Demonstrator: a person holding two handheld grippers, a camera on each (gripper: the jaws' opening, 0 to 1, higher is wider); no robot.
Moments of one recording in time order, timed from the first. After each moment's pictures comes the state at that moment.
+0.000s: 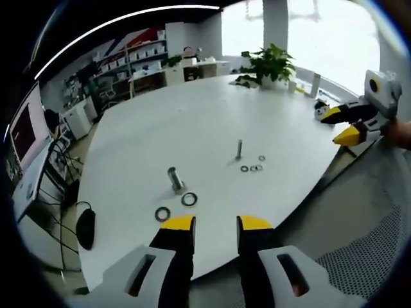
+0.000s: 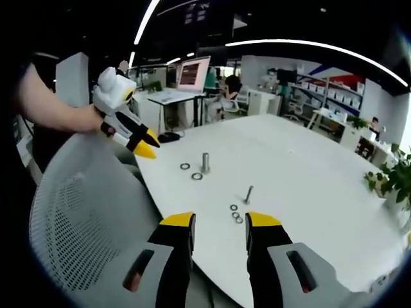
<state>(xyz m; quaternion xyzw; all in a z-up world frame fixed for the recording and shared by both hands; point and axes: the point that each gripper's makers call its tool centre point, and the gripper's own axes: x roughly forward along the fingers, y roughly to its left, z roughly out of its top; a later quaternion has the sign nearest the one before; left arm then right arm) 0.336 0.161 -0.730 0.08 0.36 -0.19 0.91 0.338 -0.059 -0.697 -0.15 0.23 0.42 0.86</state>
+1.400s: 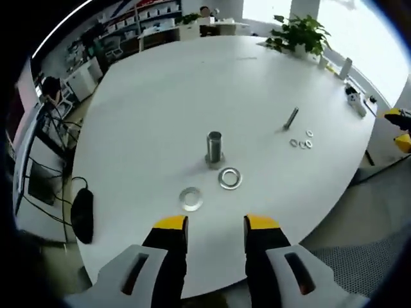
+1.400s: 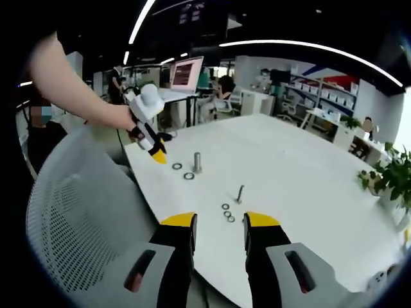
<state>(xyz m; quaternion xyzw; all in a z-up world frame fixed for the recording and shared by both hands) 0.393 0.206 -0.806 0.08 0.50 -0.15 0.85 0.345 -0.069 -0.697 -0.15 0.23 0.40 0.87</state>
